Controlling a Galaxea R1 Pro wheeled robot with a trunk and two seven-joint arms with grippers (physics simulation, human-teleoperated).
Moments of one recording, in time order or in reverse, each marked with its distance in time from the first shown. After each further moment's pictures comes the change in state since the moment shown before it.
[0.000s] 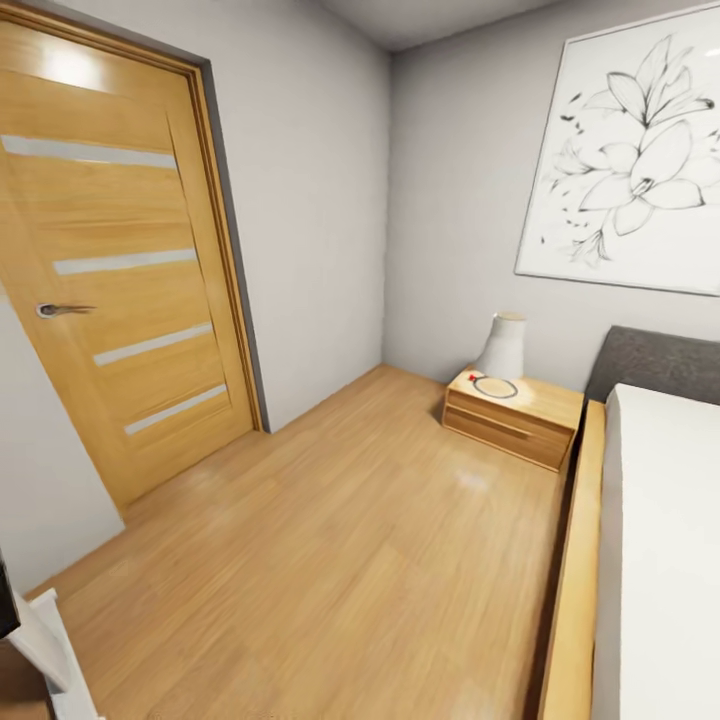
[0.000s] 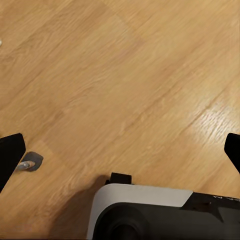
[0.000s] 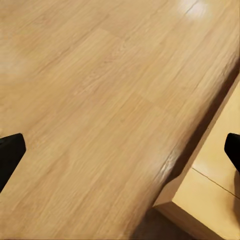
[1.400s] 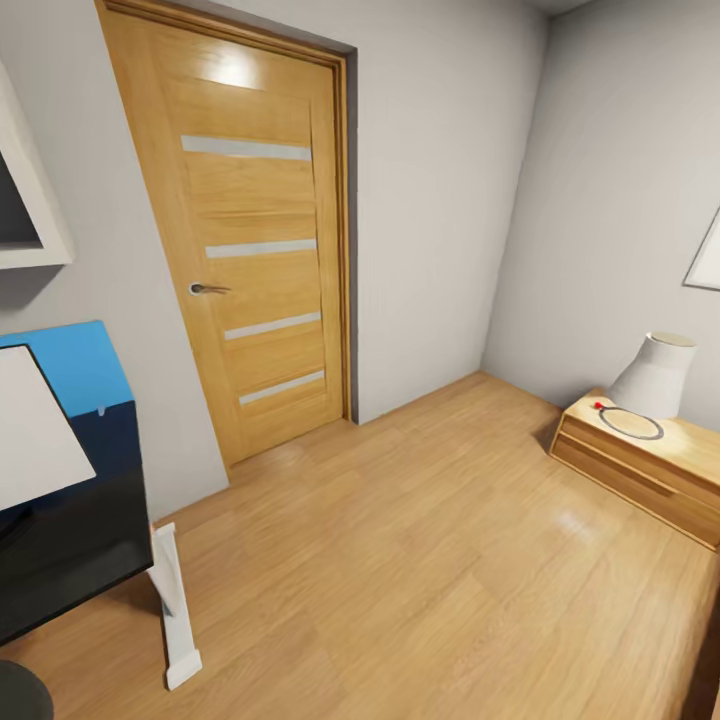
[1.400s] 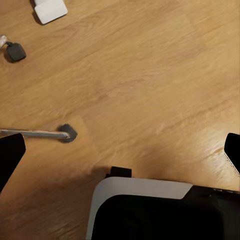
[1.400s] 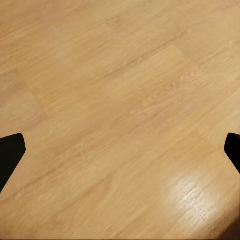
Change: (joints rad) left arm 0.000 -0.002 -0.001 0.000 0.000 0.000 0.000; right arm 0.000 -0.004 -0.001 0.000 0.000 0.000 0.000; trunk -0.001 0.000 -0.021
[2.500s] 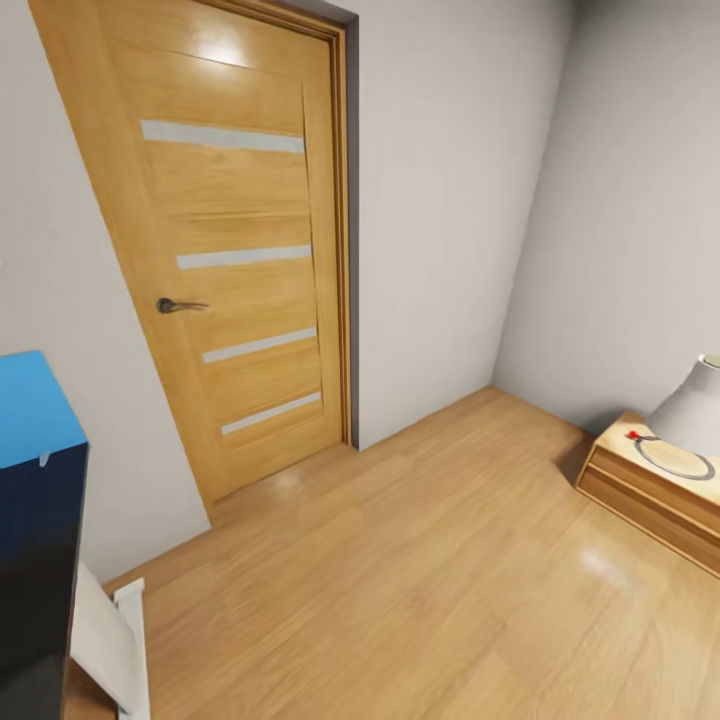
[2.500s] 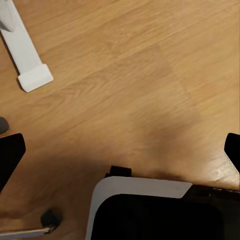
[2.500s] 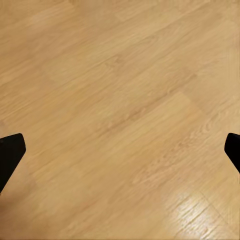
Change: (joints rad) left arm 0.000 0.000 -0.001 0.000 -0.002 0.001 -0.001; right arm 0.000 -0.003 -0.002 0.000 -0.001 0.000 0.000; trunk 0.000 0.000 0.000
